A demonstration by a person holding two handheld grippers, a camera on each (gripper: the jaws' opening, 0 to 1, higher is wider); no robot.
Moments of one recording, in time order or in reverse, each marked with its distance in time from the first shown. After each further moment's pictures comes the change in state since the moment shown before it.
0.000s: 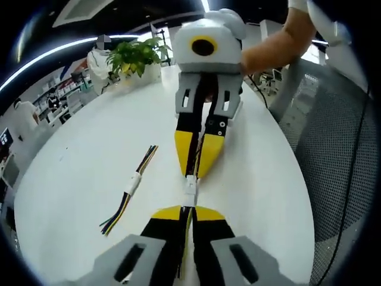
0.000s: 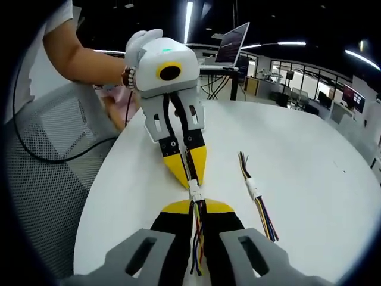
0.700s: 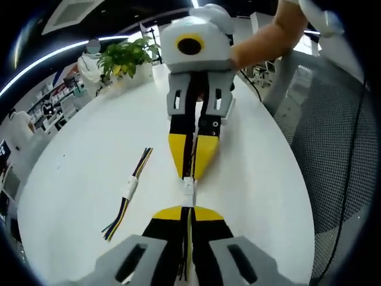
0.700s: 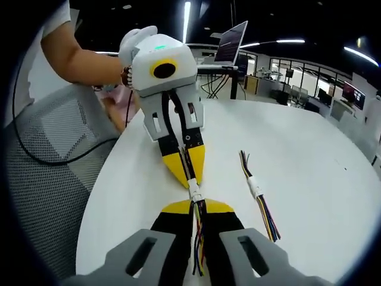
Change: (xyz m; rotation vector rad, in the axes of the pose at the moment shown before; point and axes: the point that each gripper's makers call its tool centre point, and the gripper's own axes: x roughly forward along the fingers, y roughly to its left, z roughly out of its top) left arm 0.000 -0.003 0.002 0.060 0.027 -0.022; right arm 0.000 0.002 -0.001 0.010 0.007 0.007
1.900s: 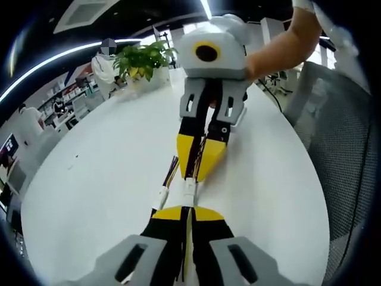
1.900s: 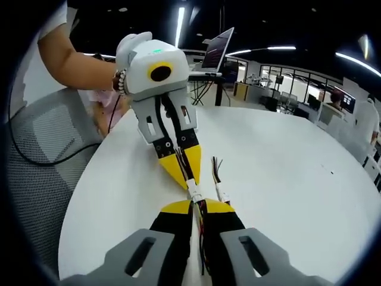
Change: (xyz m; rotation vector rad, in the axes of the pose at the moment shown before) left arm 0.008 0.044 0.010 -0.043 -0.036 0.080; right arm -0.004 -0.046 0.005 0.001 -0.048 -0.084
